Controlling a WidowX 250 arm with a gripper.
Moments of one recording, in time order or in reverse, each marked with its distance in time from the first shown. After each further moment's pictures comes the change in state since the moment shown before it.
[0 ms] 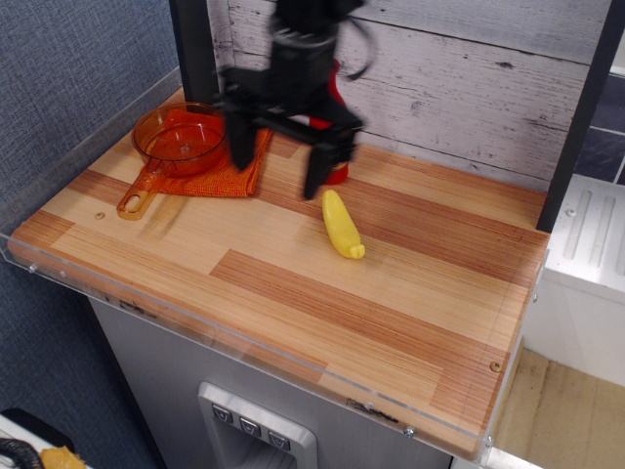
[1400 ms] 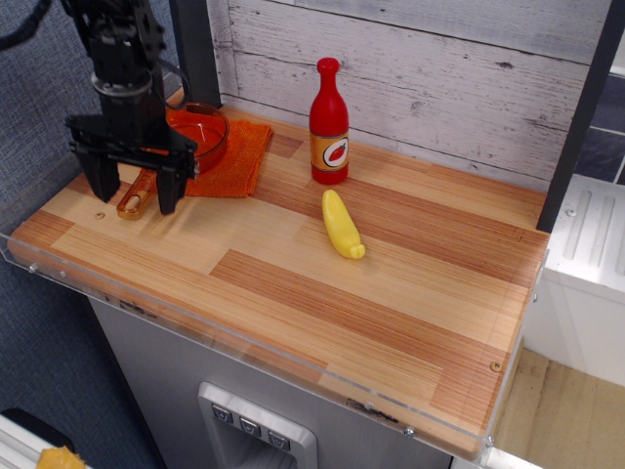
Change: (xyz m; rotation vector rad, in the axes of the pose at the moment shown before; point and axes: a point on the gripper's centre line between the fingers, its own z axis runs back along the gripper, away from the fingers) arm -0.002 0.106 -0.076 -0.024 0.005 0.157
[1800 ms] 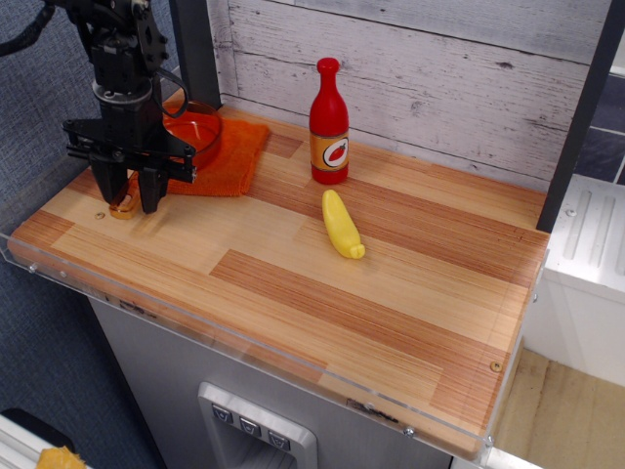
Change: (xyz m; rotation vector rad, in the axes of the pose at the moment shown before) arm 0.002 0.006 -0.003 0.041 -0.024 0.035
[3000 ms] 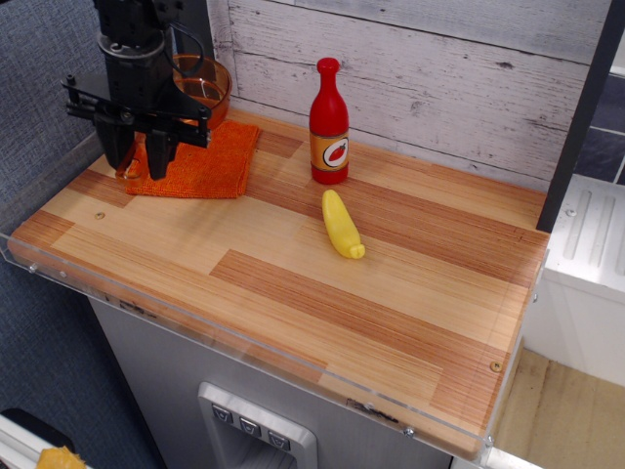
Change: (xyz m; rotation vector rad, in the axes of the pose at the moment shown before) arm -0.013 -0.020 0.056 0.026 -0.067 0.031
